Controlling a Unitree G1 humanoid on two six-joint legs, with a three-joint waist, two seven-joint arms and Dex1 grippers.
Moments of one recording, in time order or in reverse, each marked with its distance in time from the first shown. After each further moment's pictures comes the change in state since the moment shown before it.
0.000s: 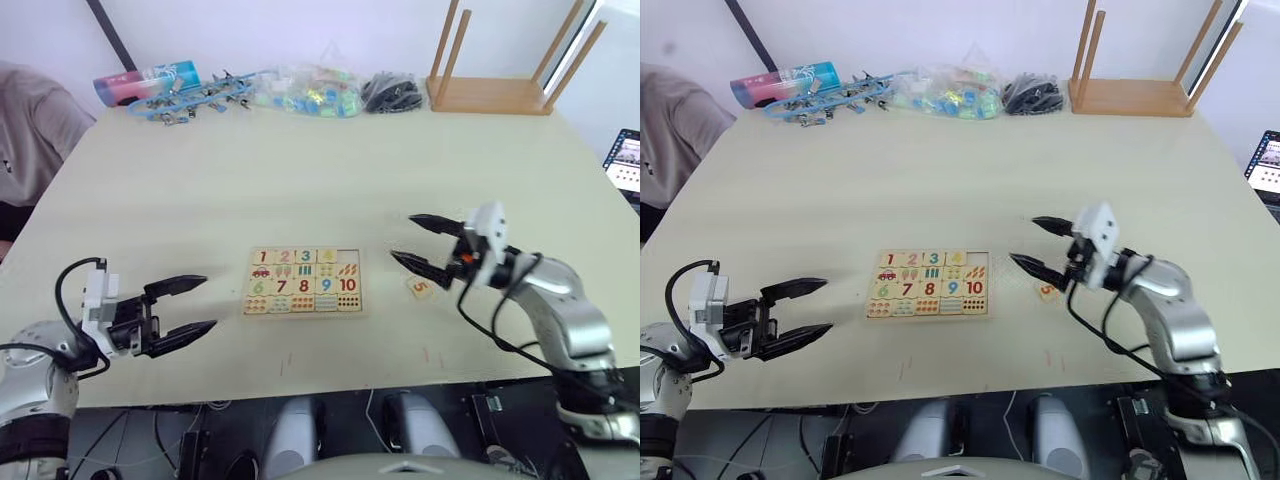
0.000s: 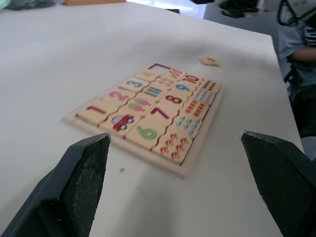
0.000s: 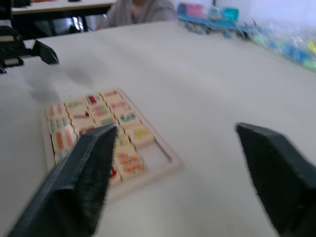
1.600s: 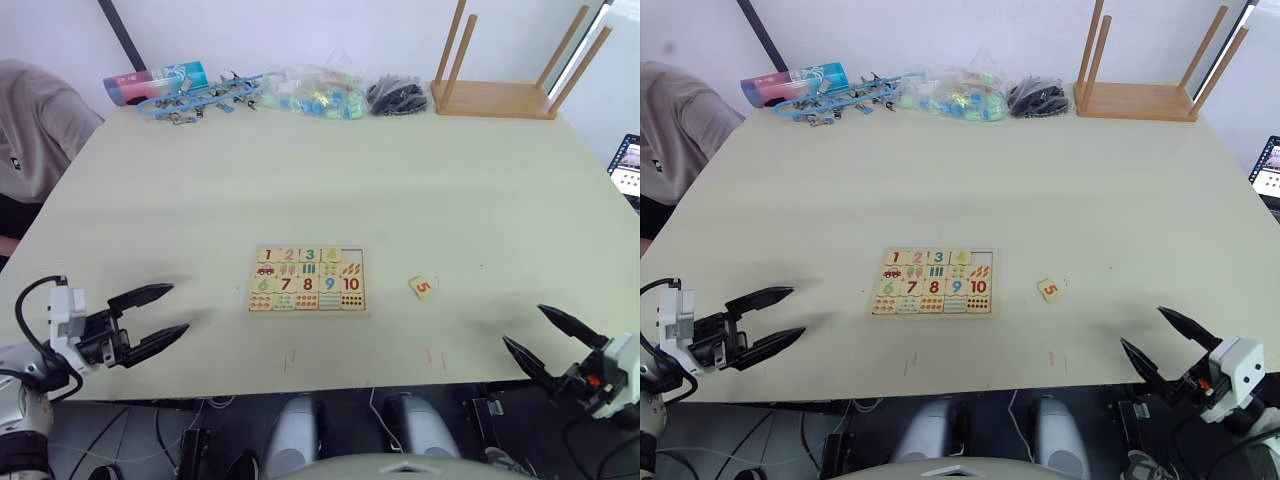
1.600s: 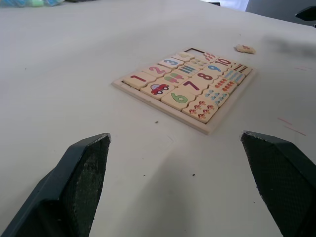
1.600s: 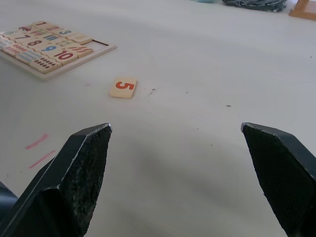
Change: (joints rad) left arm 0.032 0.011 0.085 0.117 0.012 -0.086 -0.002; right arm 0.667 0.028 -0.309 -0.002 0.098 -0.486 0.026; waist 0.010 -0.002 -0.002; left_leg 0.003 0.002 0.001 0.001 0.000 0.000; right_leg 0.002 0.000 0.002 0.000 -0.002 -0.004
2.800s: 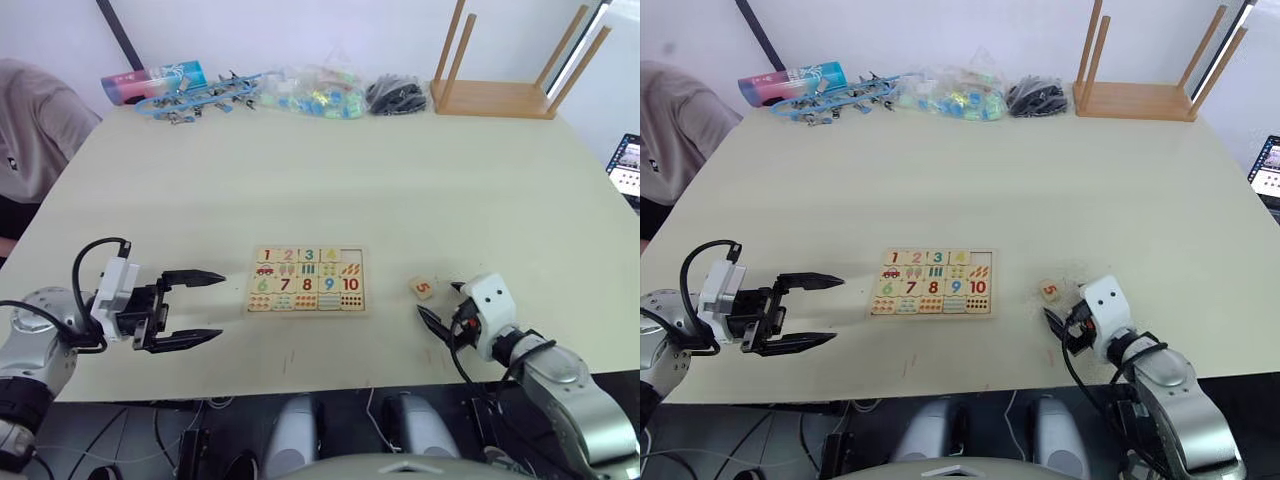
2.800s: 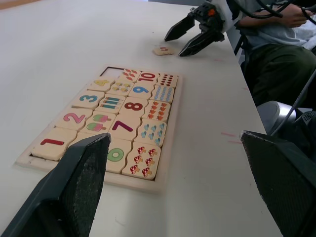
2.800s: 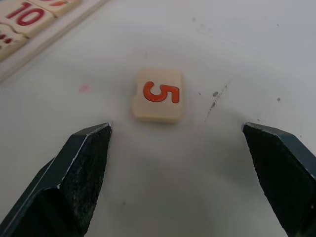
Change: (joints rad) left arm -0.162 0.286 -0.595 -0.088 -0.310 -0.200 0.000; right arm -0.359 0.030 0.479 -0.357 -0.306 0.850 -0.589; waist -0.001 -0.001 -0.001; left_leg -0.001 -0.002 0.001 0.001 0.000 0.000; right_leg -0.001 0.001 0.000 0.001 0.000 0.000
